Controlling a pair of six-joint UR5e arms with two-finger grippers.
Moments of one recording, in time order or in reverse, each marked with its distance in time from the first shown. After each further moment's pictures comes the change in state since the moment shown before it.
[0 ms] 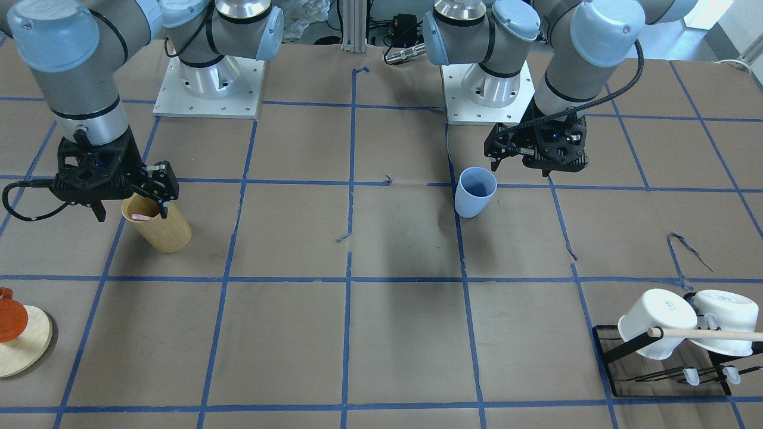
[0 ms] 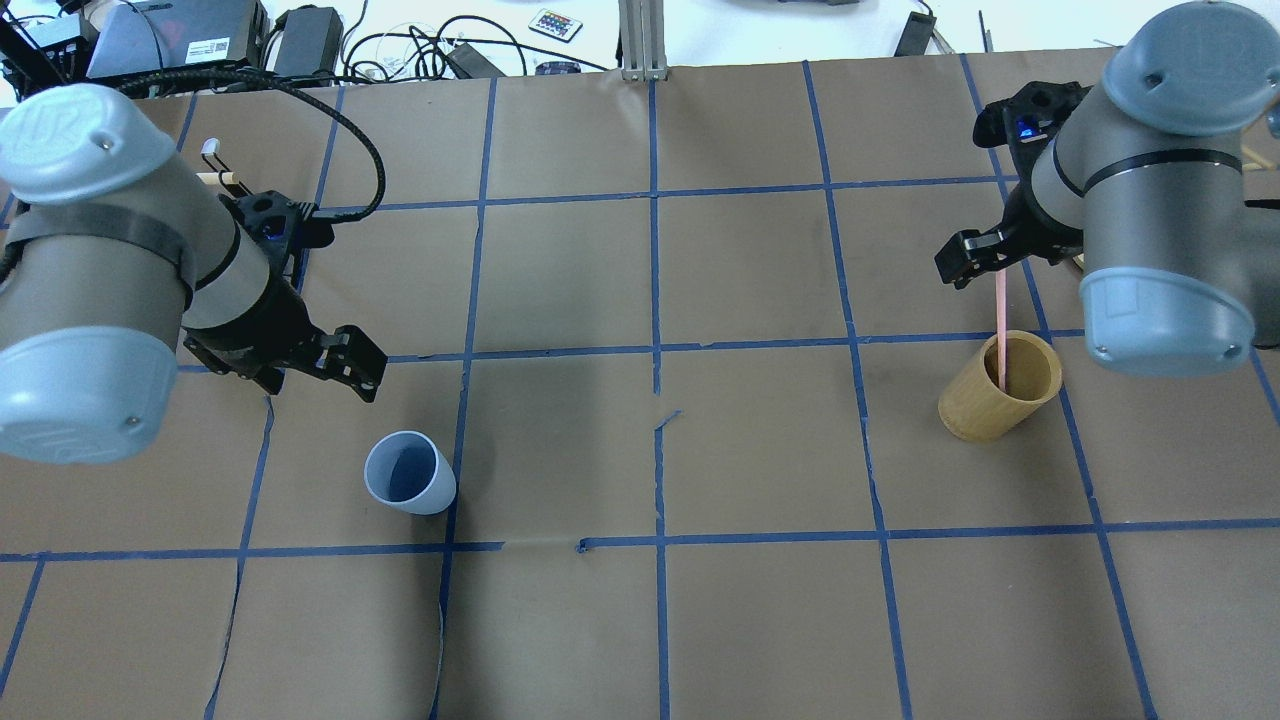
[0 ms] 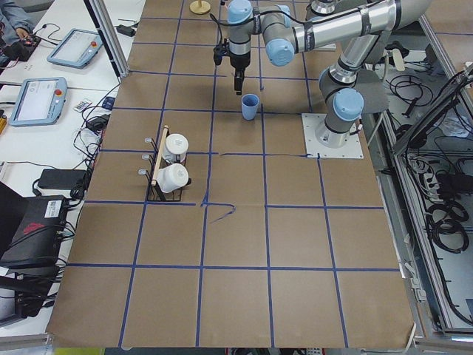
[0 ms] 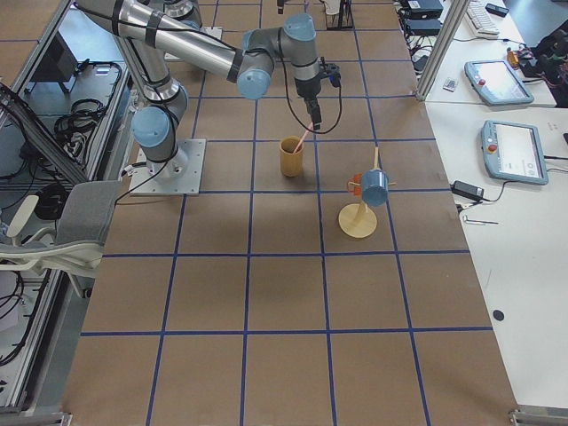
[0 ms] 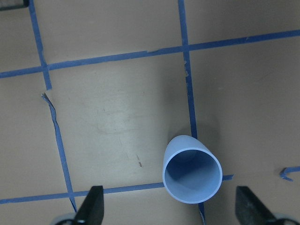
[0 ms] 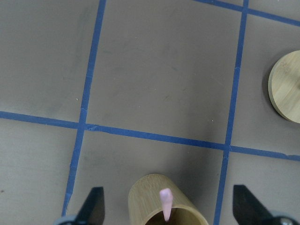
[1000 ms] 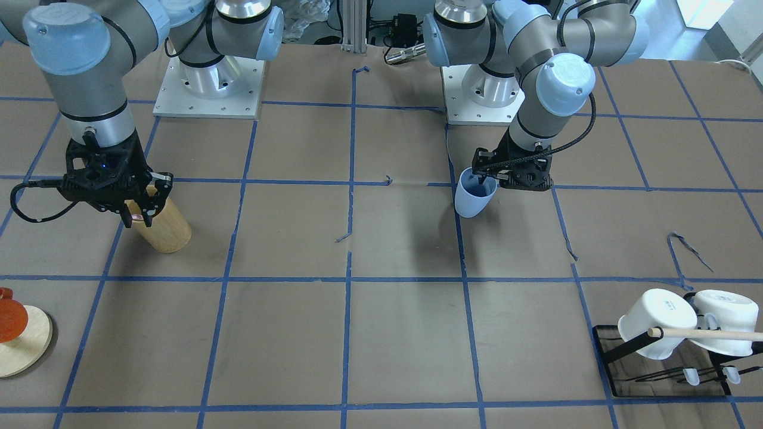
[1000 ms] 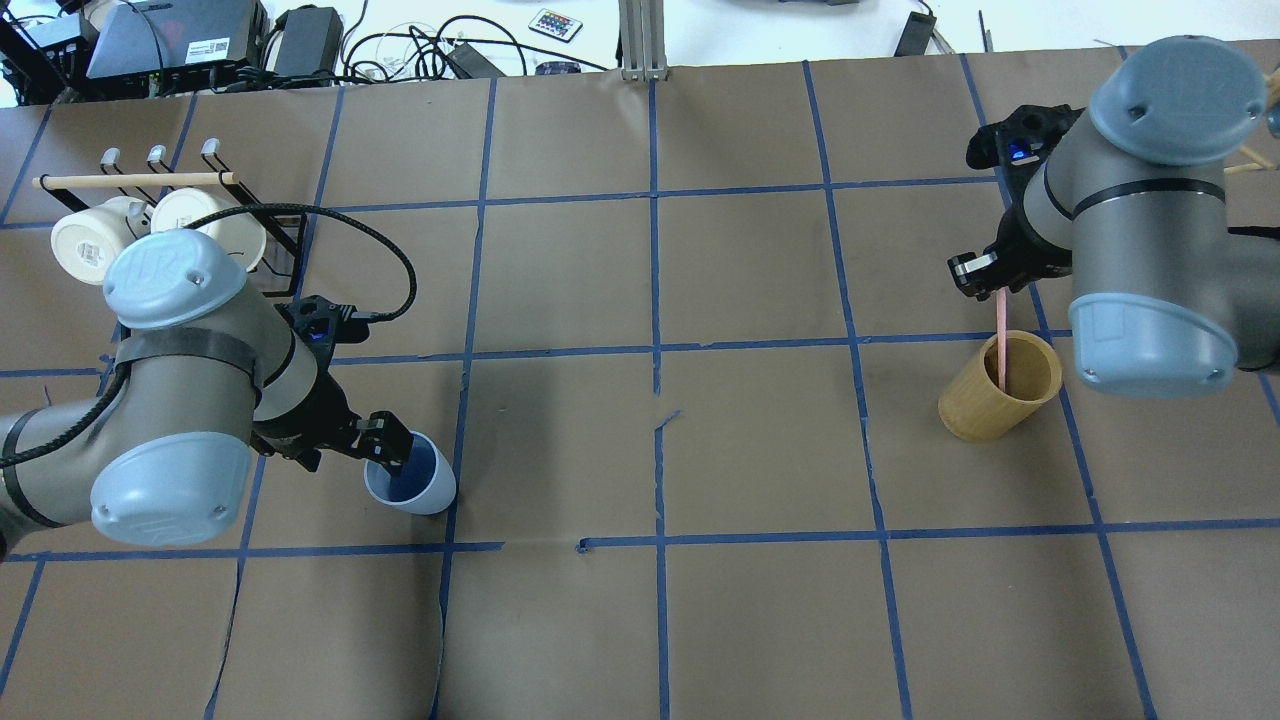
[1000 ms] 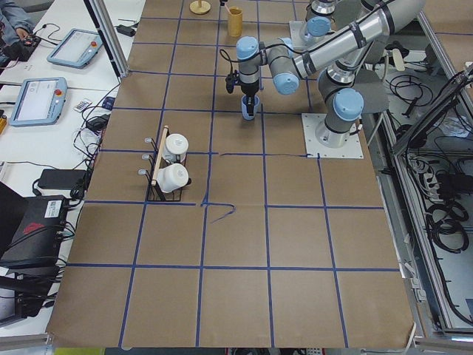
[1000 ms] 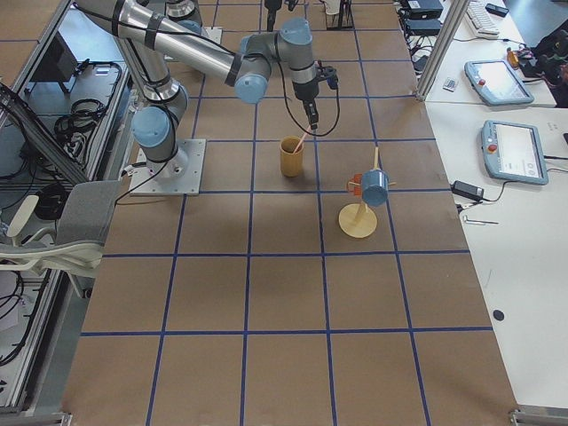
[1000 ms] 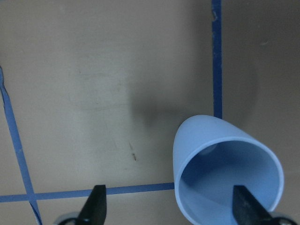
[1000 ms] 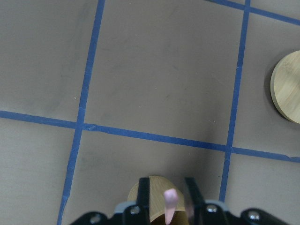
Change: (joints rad) left arm 0.026 -0.041 -0.216 0.183 0.002 -0.004; right arm 0.002 -0.001 0.026 -0.063 0.003 0.000
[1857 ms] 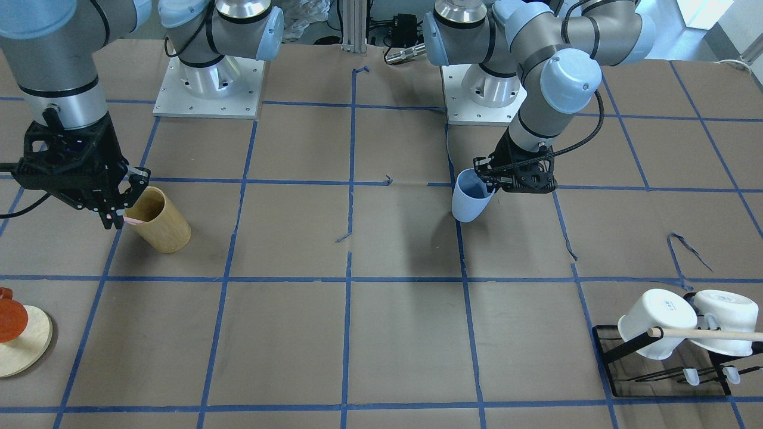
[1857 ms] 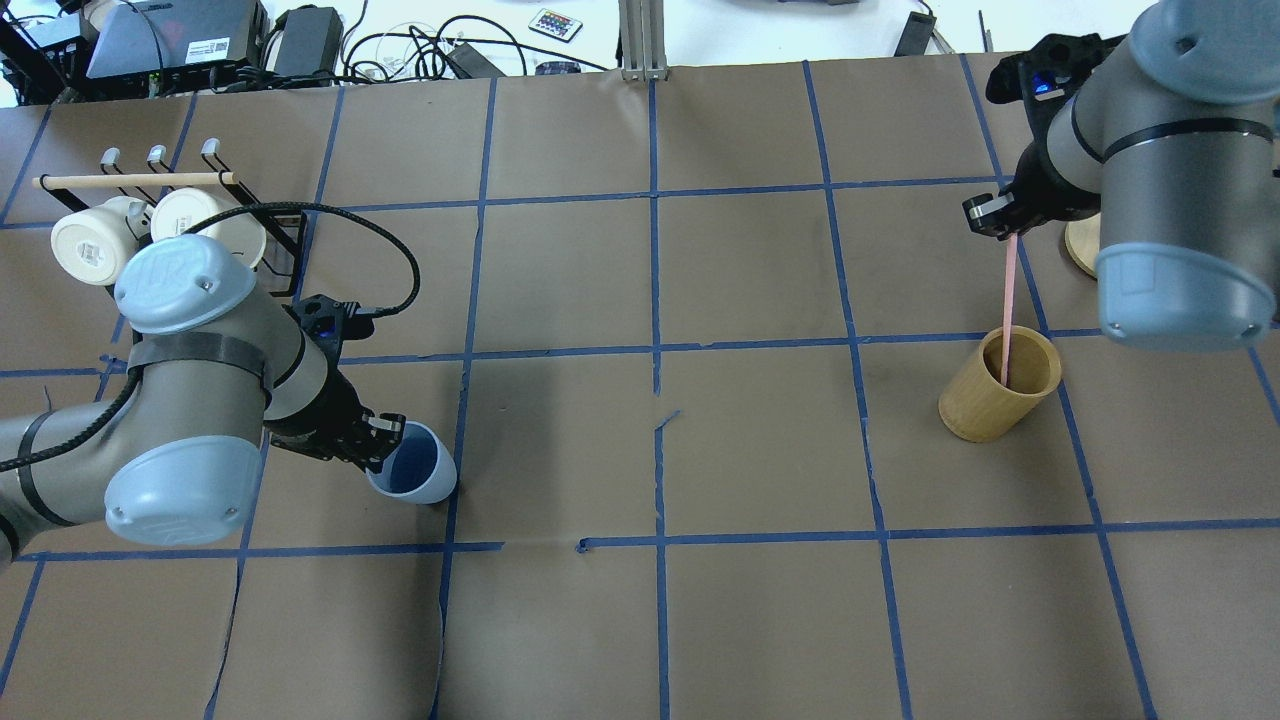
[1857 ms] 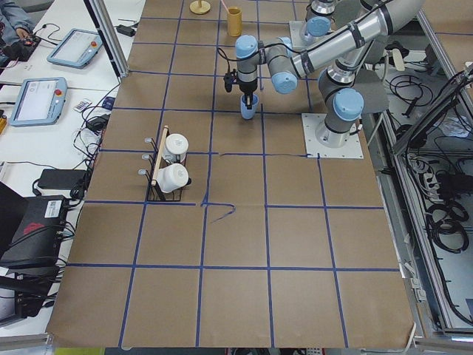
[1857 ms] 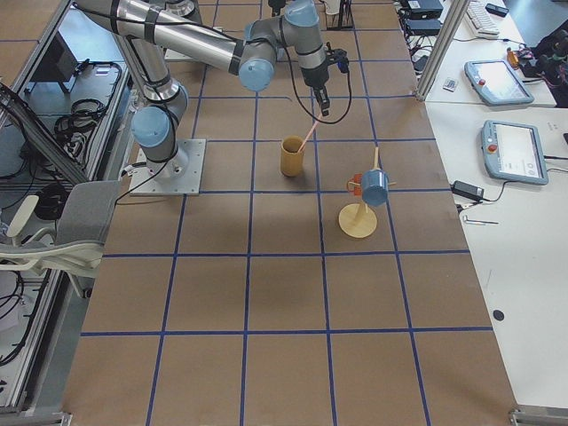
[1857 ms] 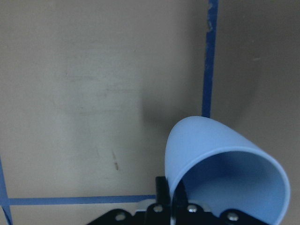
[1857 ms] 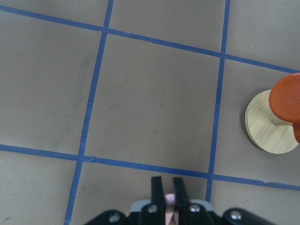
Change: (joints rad) left arm -0.025 -0.012 0.082 -0.033 -0.078 -0.127; right arm -0.002 -0.005 -0.152 0.088 0.022 -0.001
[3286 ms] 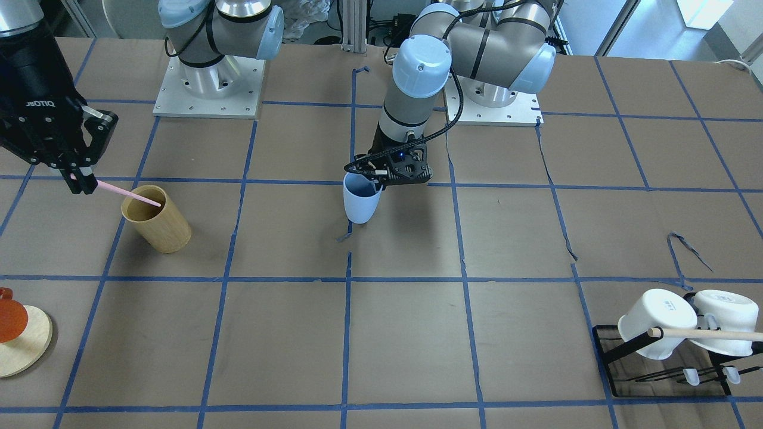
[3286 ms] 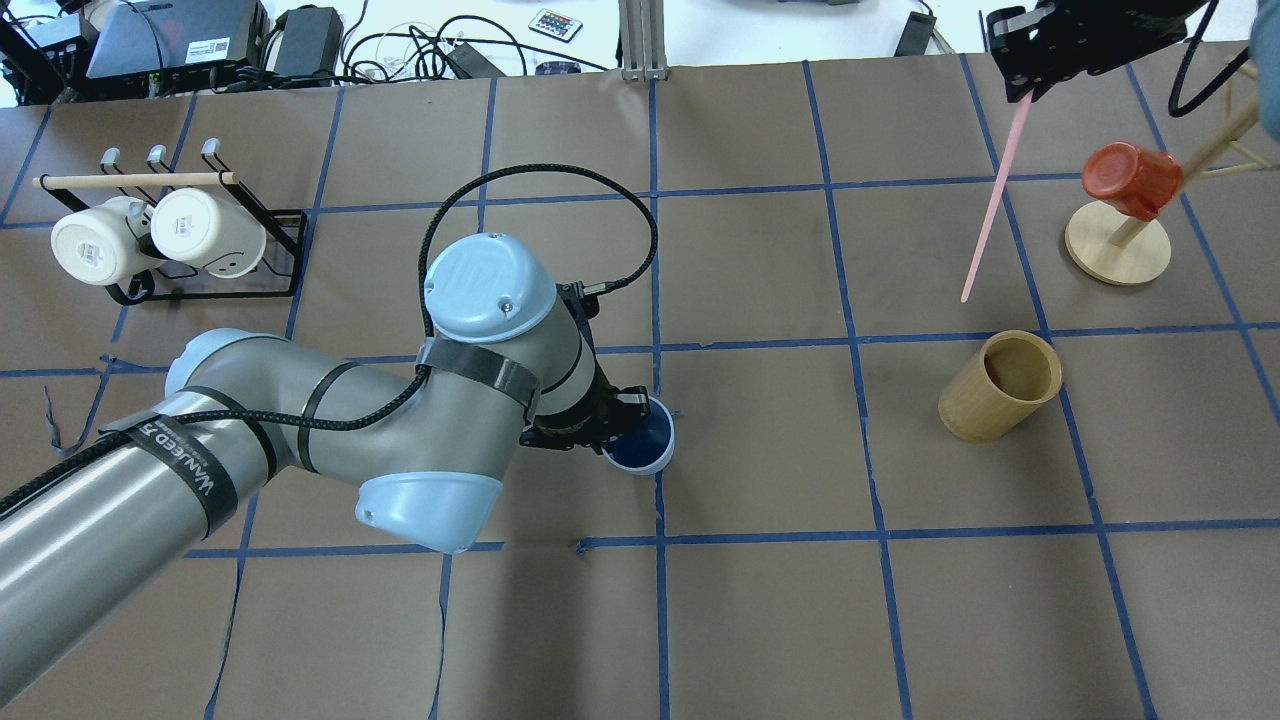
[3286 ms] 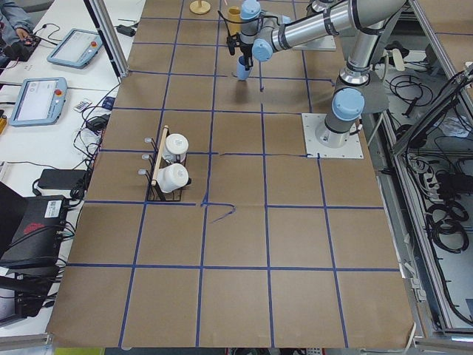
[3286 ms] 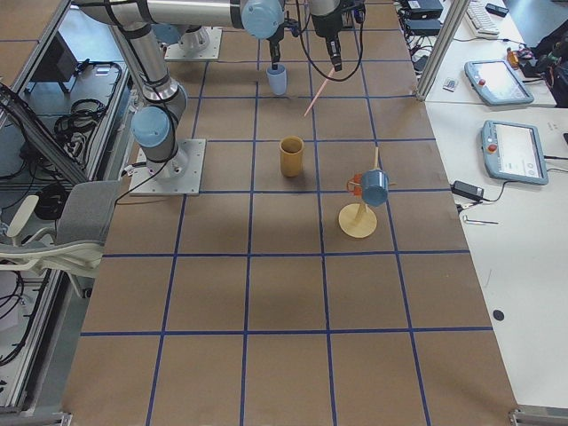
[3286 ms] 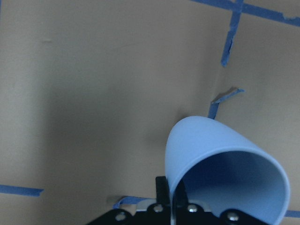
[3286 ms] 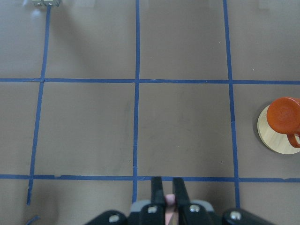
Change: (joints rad) left arm -0.485 -0.188 0.116 0.194 -0.082 -0.633; right arm 0.039 0.002 -0.304 0.294 0.110 0.220
